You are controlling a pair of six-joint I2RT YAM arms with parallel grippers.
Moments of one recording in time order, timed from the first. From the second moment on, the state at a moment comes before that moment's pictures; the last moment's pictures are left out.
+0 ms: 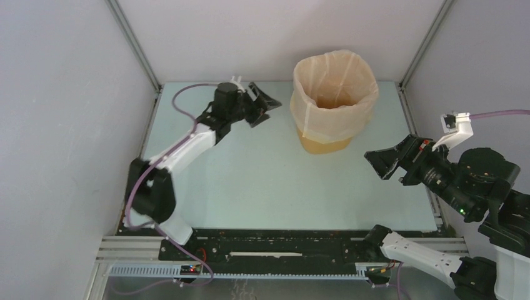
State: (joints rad) left arm -0.45 1.67 1.32 -0.02 0.32 -1.07; right arm 0.78 0.79 1.73 -1.28 0.32 0.64
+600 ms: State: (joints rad) left arm -0.41 0.66 1.55 -0.48 0.11 -0.63; right arm 0.78 1.01 1.97 -0.94 0.27 0.48
